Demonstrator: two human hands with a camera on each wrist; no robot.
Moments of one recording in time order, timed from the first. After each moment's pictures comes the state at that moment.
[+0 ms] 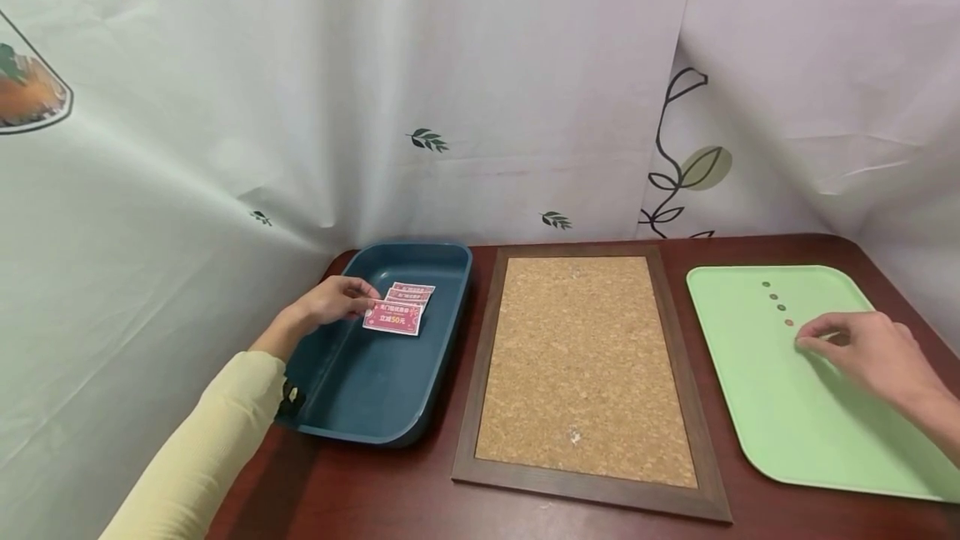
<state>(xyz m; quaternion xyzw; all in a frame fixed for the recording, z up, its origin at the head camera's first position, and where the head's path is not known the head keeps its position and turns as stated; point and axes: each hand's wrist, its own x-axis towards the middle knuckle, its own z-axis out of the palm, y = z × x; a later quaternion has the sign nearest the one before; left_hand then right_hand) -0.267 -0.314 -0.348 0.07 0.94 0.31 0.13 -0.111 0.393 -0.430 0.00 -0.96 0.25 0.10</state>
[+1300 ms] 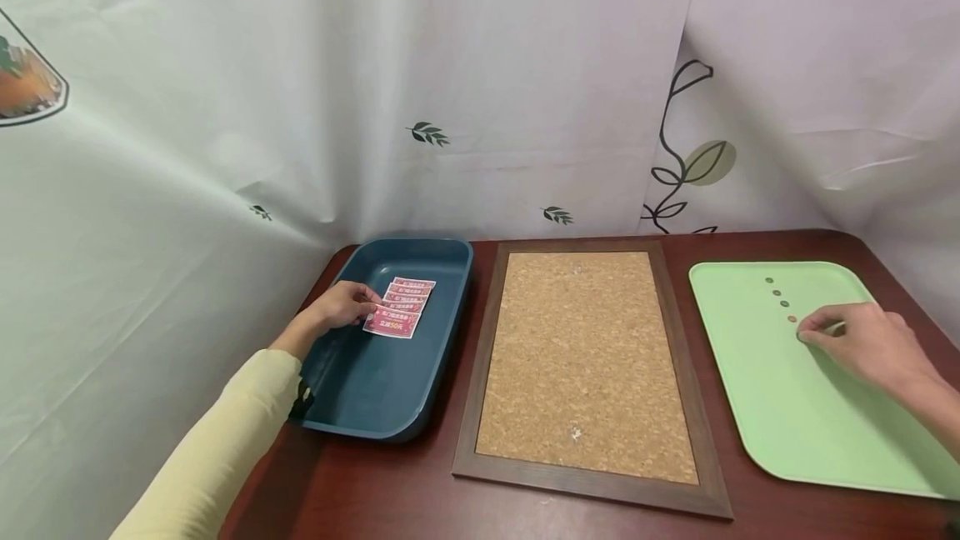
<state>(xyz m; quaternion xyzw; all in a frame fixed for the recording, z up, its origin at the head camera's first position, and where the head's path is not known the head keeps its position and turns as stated) -0.275 -0.315 -0.376 0.05 0.95 0.27 0.13 -0.128 0.399 -0.435 0.00 -0.97 0.22 0.09</state>
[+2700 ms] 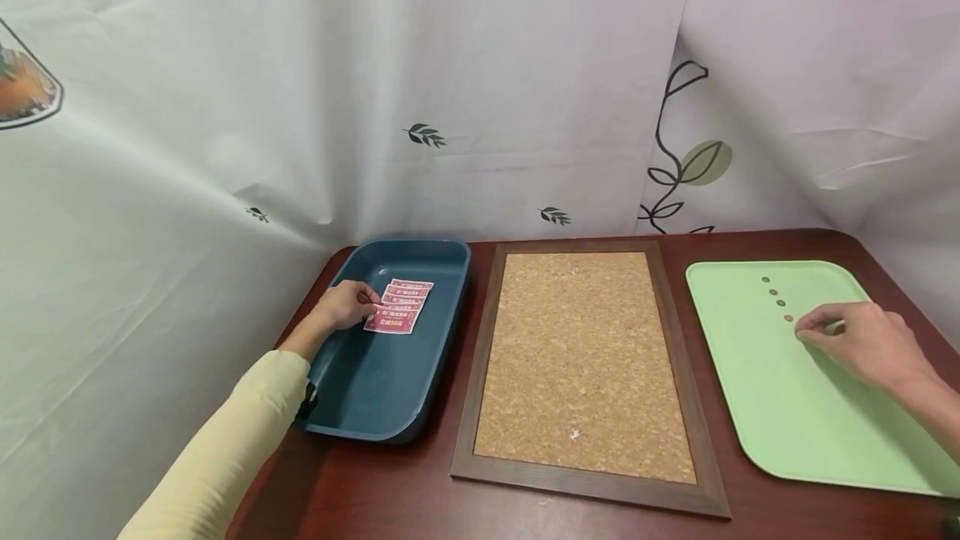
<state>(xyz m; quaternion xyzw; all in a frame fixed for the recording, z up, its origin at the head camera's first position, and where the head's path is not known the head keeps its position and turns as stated) -0.281 -0.307 -0.383 0.04 0.98 0.19 0.09 -0.125 0.400 -0.436 -0.01 -0.97 0.23 0.10</state>
